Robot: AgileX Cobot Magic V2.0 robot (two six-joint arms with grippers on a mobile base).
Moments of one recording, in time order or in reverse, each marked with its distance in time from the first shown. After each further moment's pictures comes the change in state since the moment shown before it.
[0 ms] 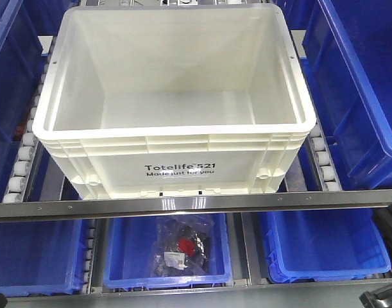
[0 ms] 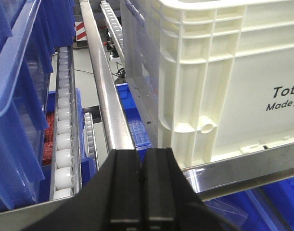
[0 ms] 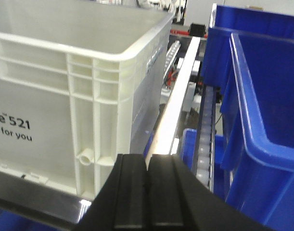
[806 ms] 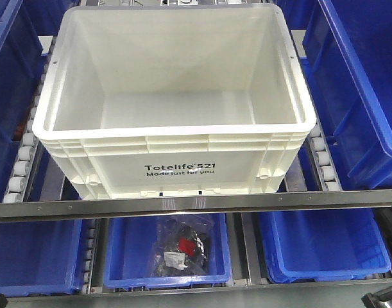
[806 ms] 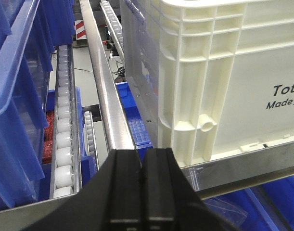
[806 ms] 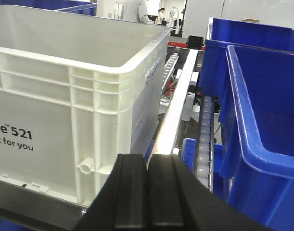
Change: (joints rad) left arm 0.000 -0.001 0.000 0.000 0.006 0.000; right arm 0.000 -0.020 0.000 -0.001 0.010 0.006
